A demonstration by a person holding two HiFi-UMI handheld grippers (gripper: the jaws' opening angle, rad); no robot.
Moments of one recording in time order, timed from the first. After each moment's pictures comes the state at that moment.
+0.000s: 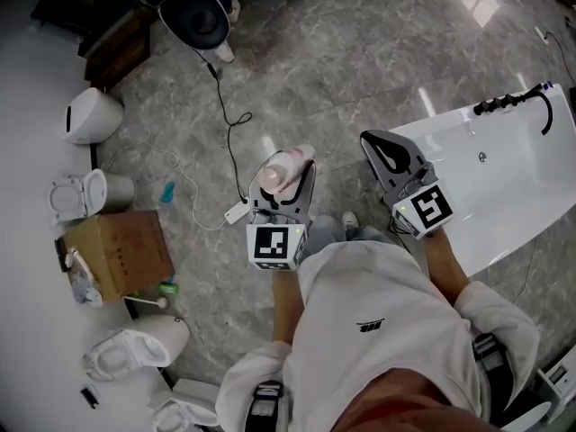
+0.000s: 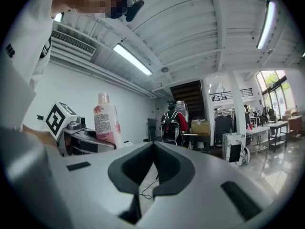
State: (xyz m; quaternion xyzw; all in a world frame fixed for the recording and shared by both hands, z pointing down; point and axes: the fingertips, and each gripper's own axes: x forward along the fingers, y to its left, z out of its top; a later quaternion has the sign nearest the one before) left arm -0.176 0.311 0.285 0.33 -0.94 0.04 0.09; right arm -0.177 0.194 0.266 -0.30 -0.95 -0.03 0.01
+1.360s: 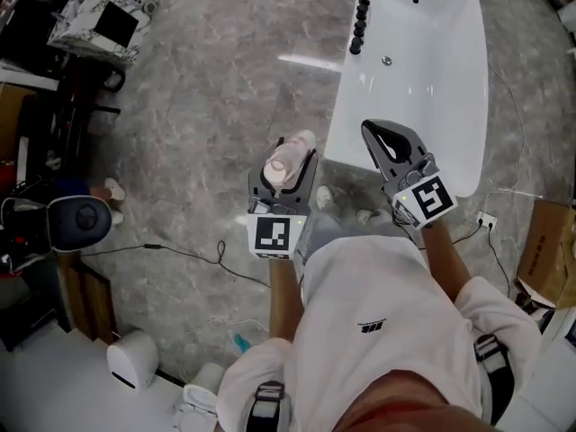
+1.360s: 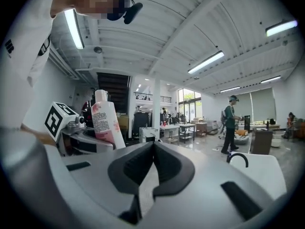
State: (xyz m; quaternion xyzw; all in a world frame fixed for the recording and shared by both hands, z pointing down) left arm -0.372 -0.024 0.324 0.76 -0.65 0.08 0.07; right arm -0.278 -0.086 0.307 0.20 -0.98 0.00 0.07
